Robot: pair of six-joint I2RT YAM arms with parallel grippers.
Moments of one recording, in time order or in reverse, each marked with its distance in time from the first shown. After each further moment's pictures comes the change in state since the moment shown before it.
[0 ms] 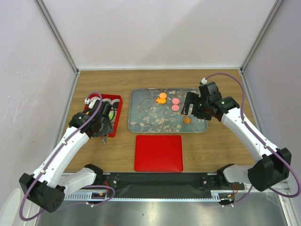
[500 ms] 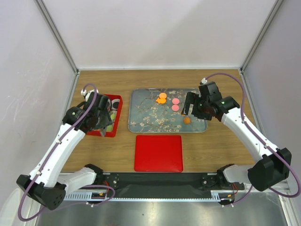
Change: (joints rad) left arm 0.002 0.029 0.171 -0.042 0.000 0.027; right arm 0.000 0.000 0.003 -0.008 0.005 0.000
